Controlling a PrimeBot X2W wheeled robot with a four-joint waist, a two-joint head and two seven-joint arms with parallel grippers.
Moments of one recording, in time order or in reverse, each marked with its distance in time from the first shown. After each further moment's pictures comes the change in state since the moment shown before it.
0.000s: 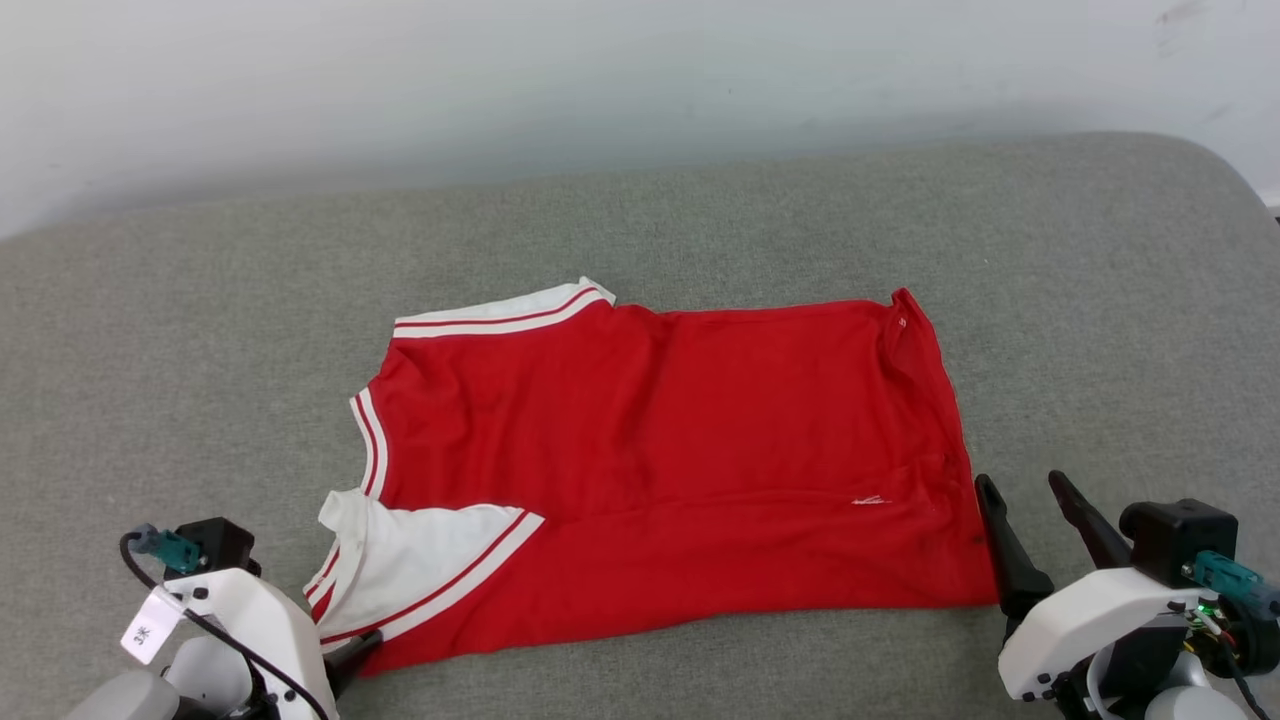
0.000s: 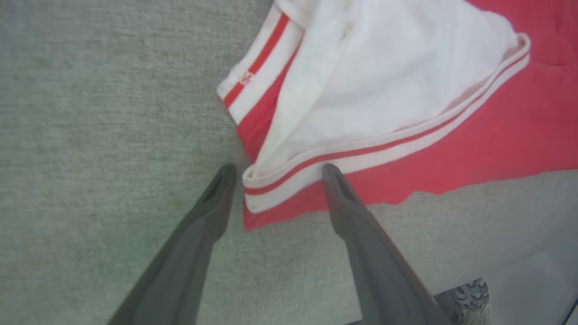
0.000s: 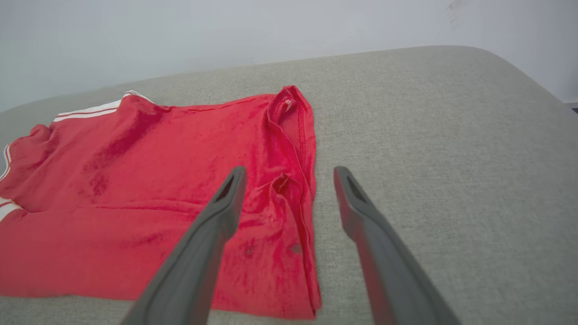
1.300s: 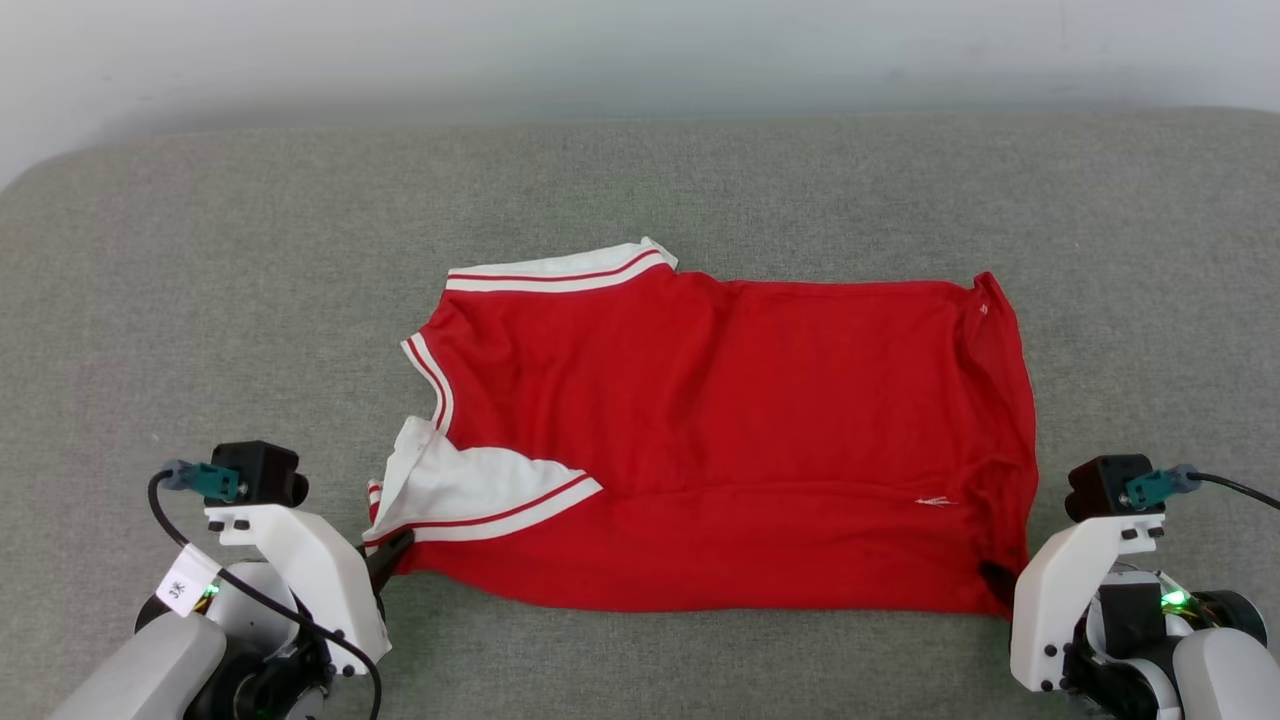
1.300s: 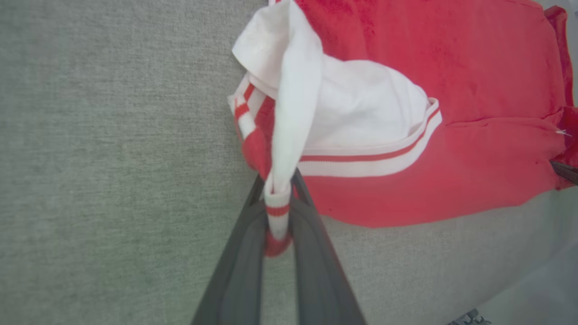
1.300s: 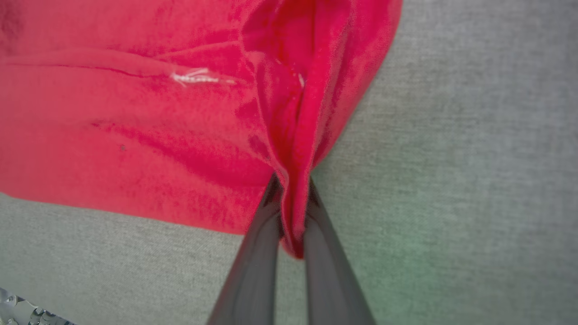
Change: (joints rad) left arm -0.083 -0.060 0.008 -0.070 0.077 -0.052 -0.132; right arm -0.110 -0.098 0.057 0.142 0.139 0.000 0.628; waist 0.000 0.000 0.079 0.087
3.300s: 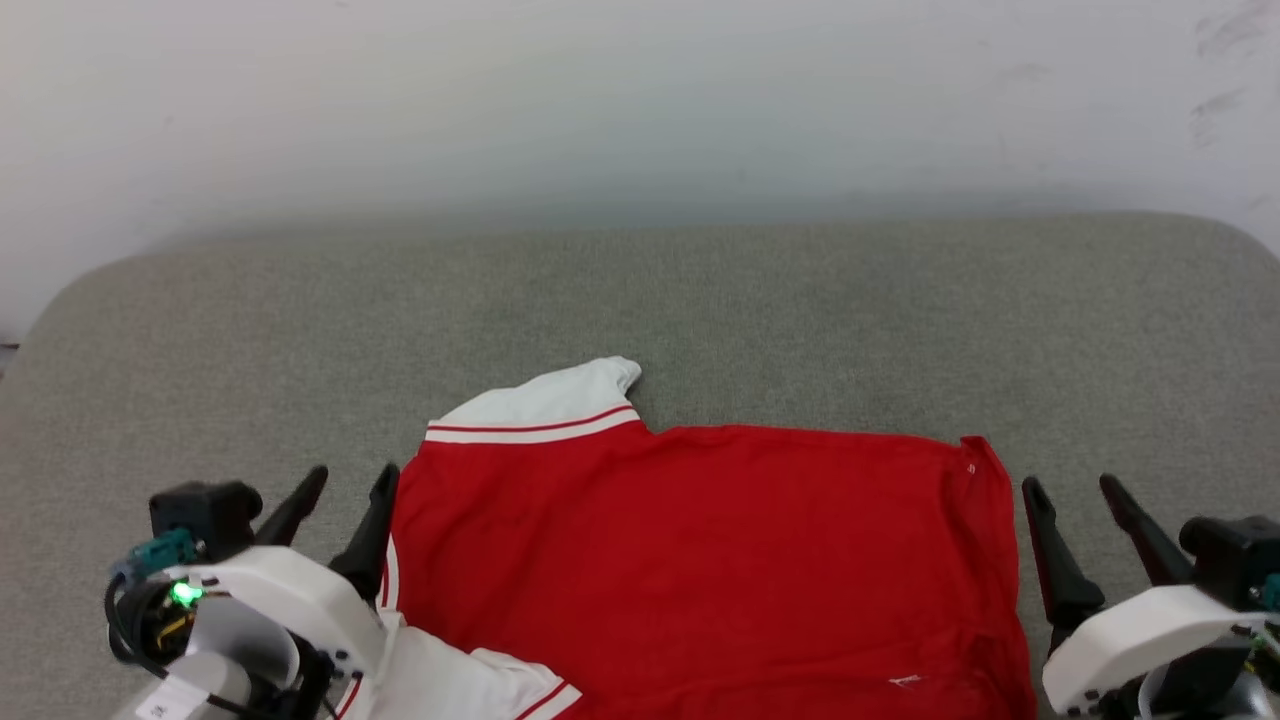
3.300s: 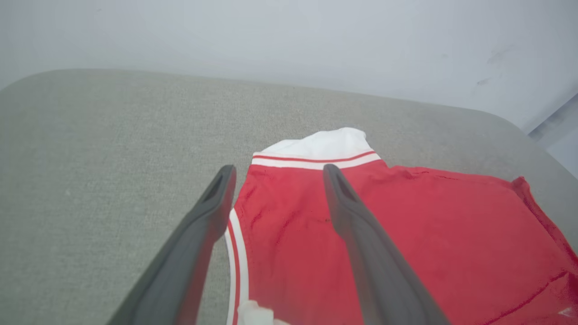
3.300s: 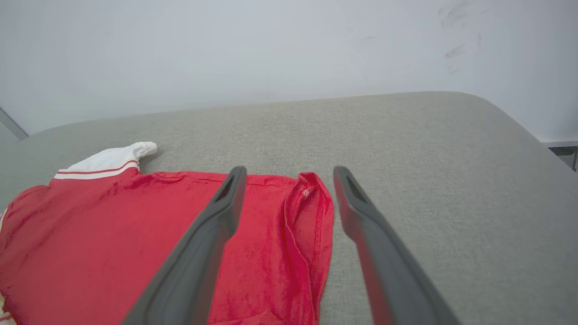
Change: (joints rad) left arm 0.122 -0.048 0.050 -0.025 0.175 0.061 -0.443; right arm 0.210 0.087 -0.102 -0.290 -0.115 0.000 -0.568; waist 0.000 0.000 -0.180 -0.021
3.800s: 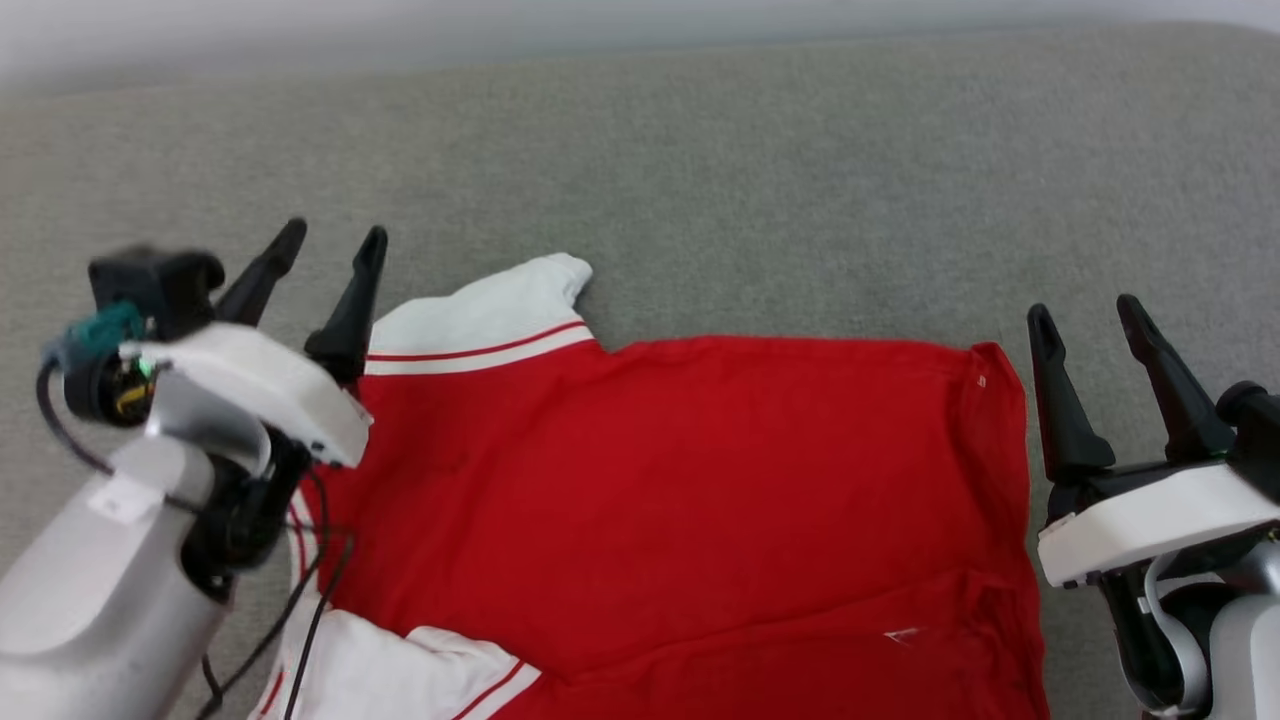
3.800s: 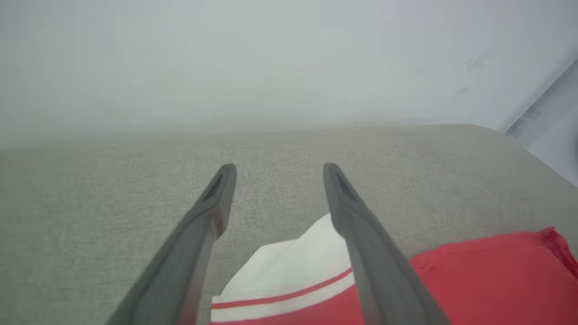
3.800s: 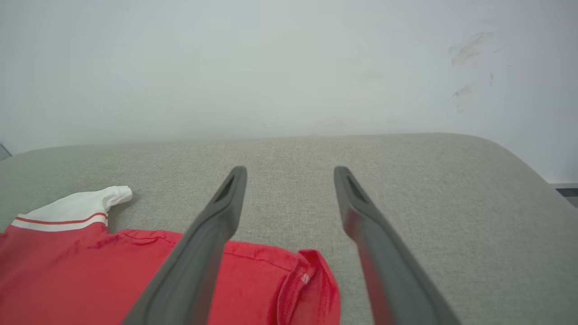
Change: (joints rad) left arm -0.358 -0.018 0.027 0.073 0.077 -0.100 -0.006; right arm -0.203 0.012 0.035 -0.122 -0.026 0.000 -0.044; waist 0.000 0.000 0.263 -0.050
